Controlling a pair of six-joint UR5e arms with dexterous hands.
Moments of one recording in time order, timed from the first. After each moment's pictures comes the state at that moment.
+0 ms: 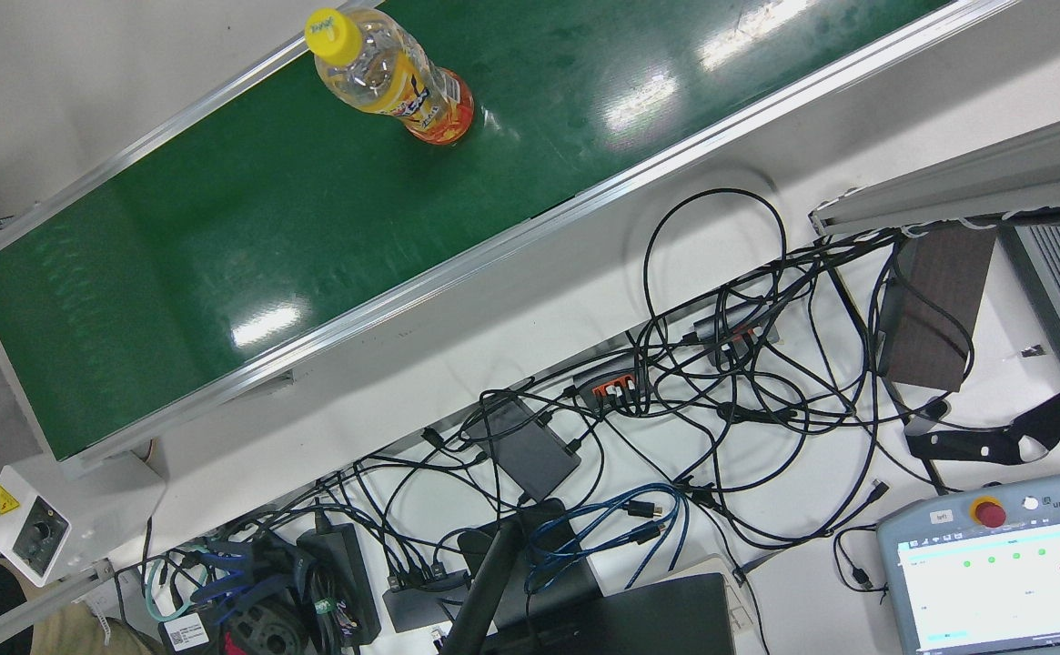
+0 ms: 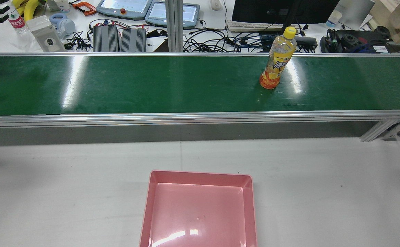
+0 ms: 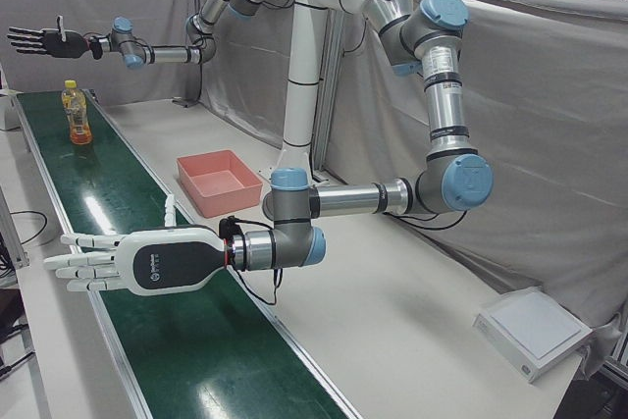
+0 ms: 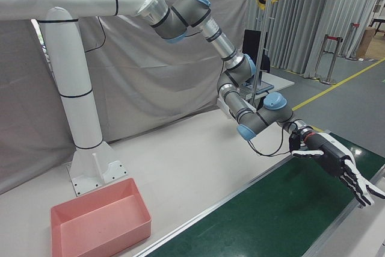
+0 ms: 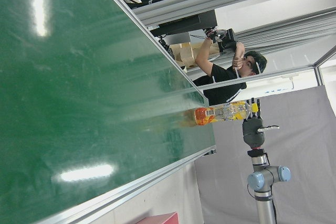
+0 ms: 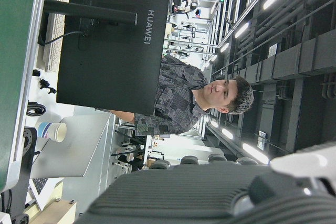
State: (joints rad) left arm -1.24 -1.91 -1.52 -0.02 1.49 0.36; right arm 1.57 -1.50 1.58 -3.22 -1.58 -0.10
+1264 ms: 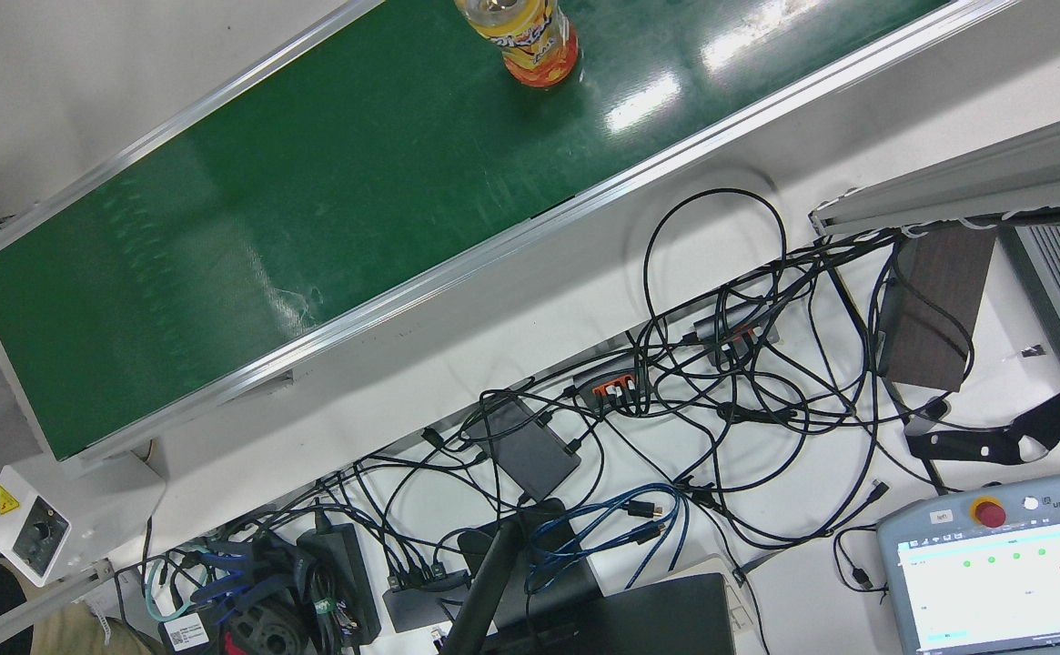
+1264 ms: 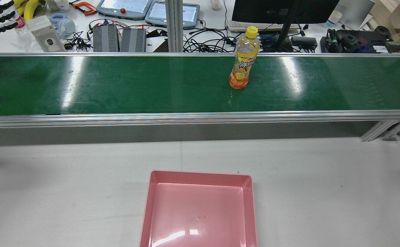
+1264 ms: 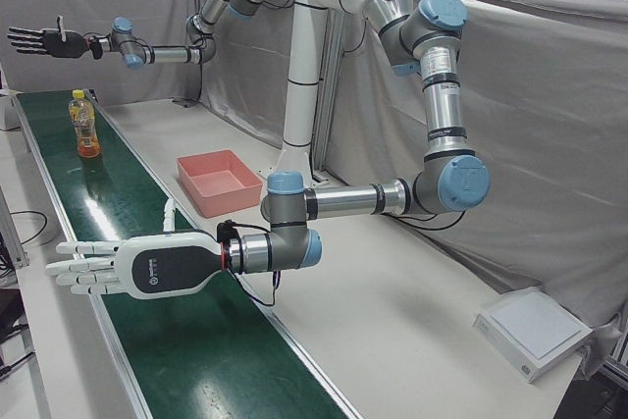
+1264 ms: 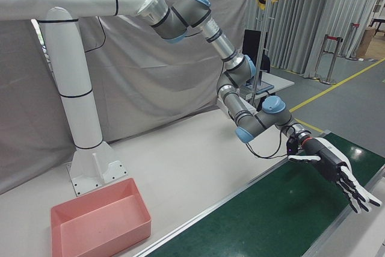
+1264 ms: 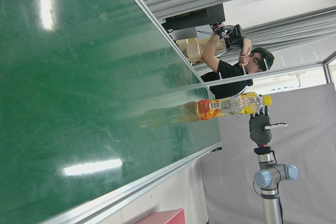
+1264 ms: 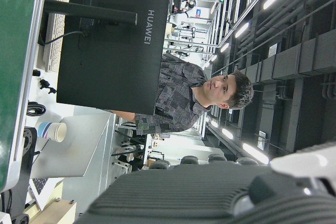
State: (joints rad) left arm -1.22 -1.92 -1.50 -0.02 1.49 0.37; right arm 1.57 -1.50 1.58 -3.22 -1.58 -0.10
